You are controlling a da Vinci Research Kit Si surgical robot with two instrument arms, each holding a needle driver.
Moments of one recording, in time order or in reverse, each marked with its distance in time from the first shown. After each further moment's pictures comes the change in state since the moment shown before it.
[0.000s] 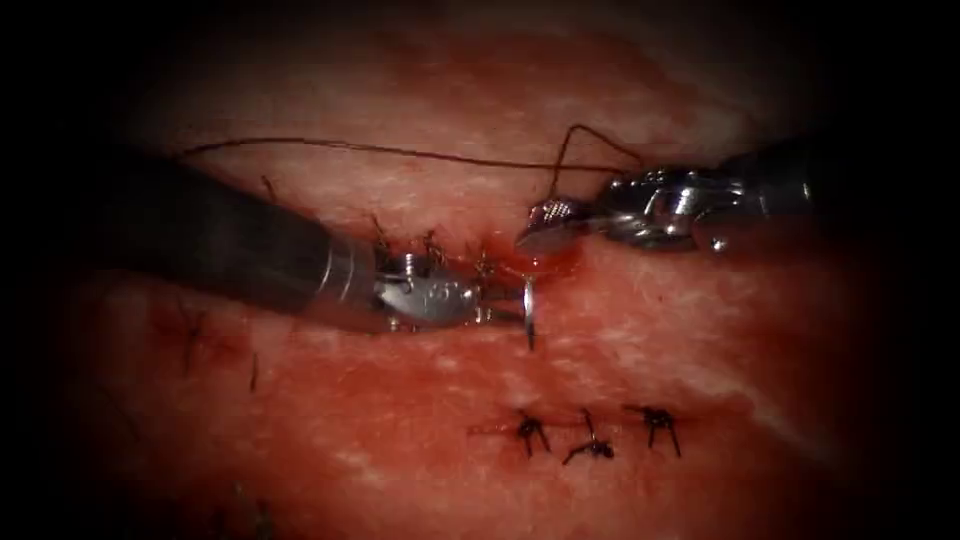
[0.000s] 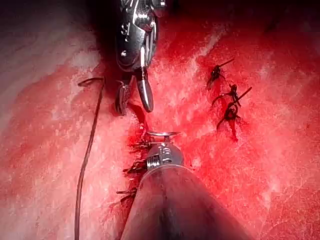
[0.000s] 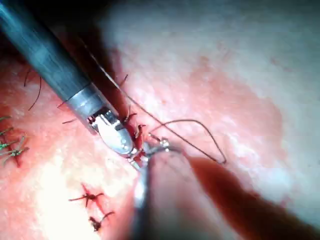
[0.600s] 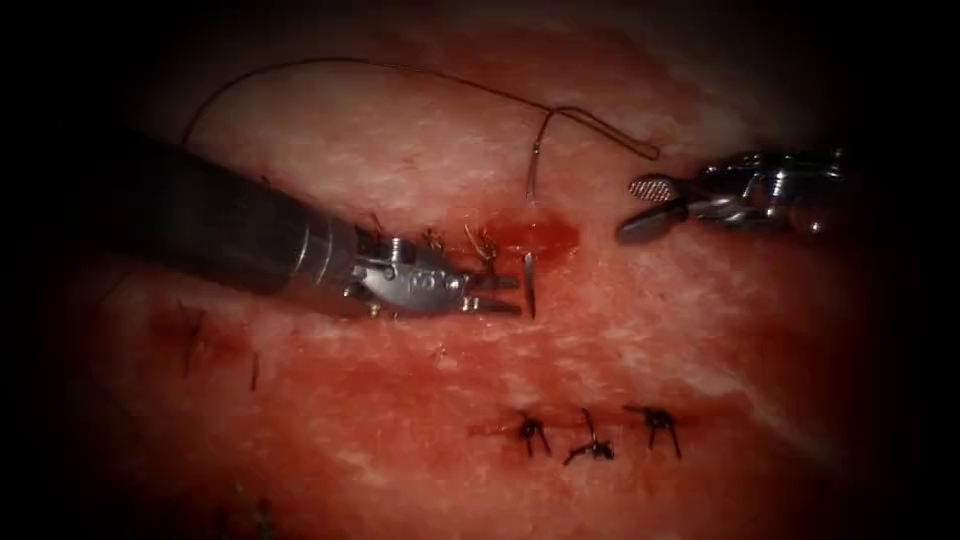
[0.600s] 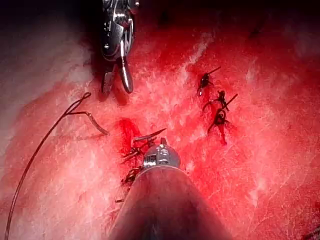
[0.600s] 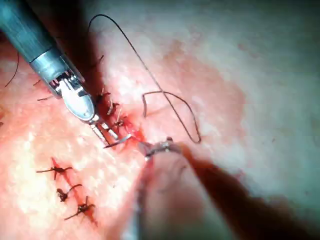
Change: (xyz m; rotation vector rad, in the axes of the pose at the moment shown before) right arm -0.002 0.006 -0.007 -0.167 0.115 -0.036; left arm 0.002 0.002 -0.003 -0.001 0.000 0.292
